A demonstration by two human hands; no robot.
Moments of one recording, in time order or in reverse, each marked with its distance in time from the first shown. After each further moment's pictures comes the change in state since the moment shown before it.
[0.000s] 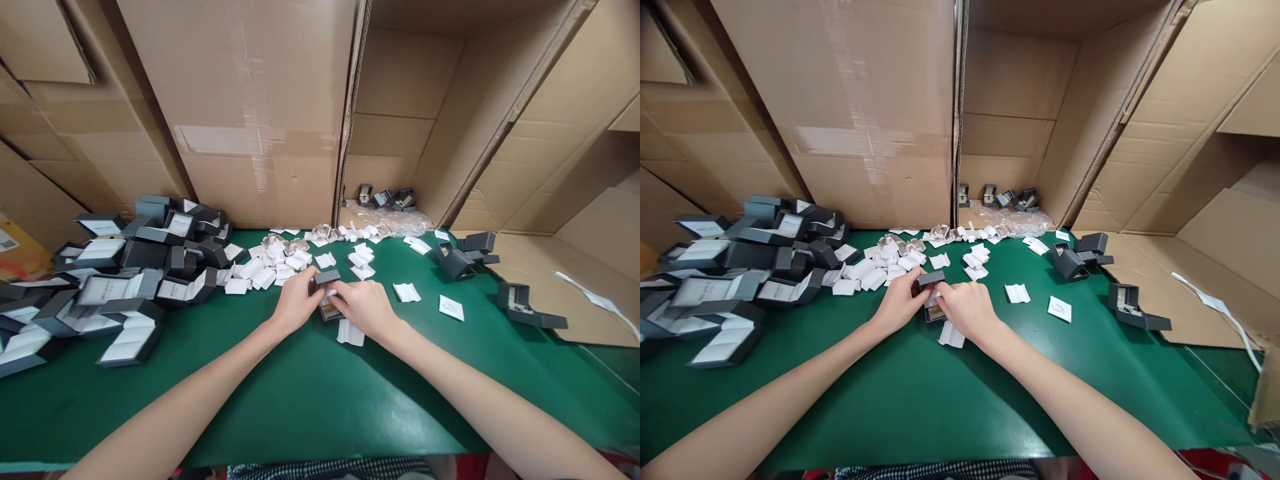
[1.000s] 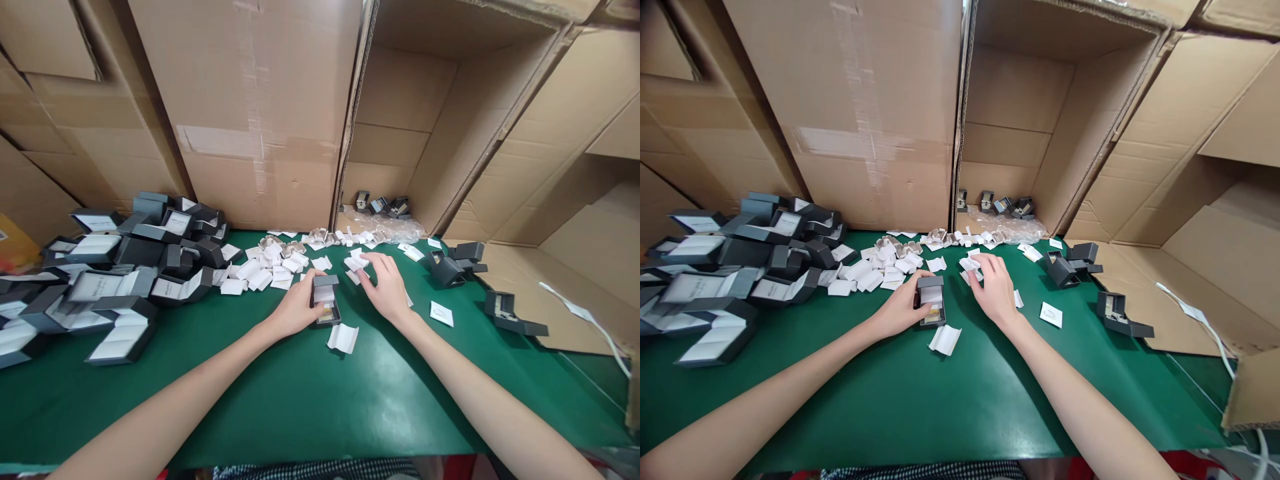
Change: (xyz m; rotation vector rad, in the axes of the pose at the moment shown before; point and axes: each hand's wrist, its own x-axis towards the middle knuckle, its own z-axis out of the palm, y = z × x) left_hand -0.005 0.007 -0.005 -0.107 -0.196 -0.007; right_hand 0.002 0.061 0.009 0.266 0.469 0.101
